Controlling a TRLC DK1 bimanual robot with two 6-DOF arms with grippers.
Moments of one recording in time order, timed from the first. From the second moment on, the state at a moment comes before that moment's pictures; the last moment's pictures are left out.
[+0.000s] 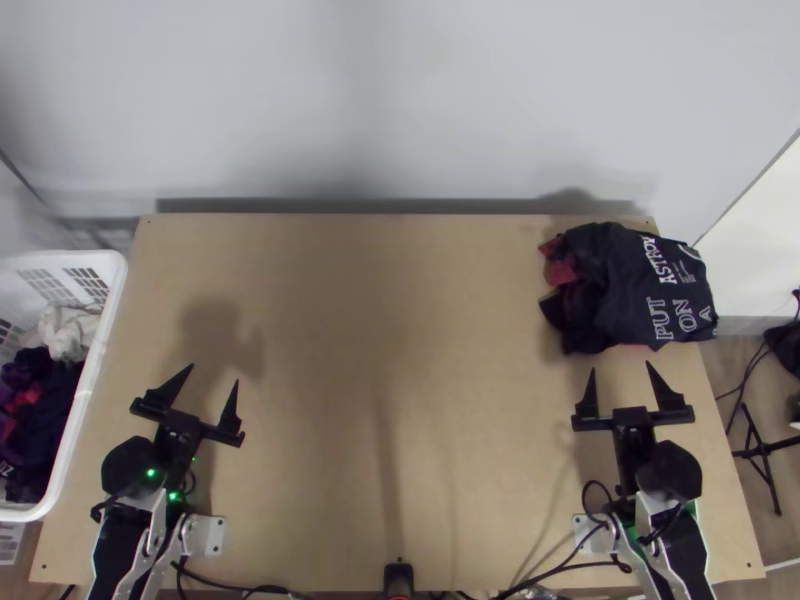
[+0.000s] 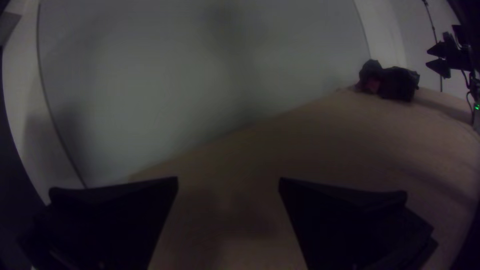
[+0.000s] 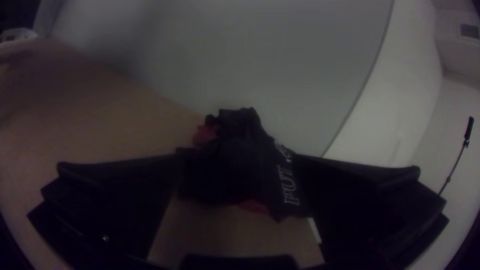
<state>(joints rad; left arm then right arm) -0.17 0.00 0.08 -0.22 -0.02 0.32 0.28 0.00 0.09 -0.16 0.36 -0.43</state>
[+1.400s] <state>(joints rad) -0.20 0.00 0.08 -0.22 -0.01 0.32 0.30 0.00 0.09 -0.16 0.33 -0.38</state>
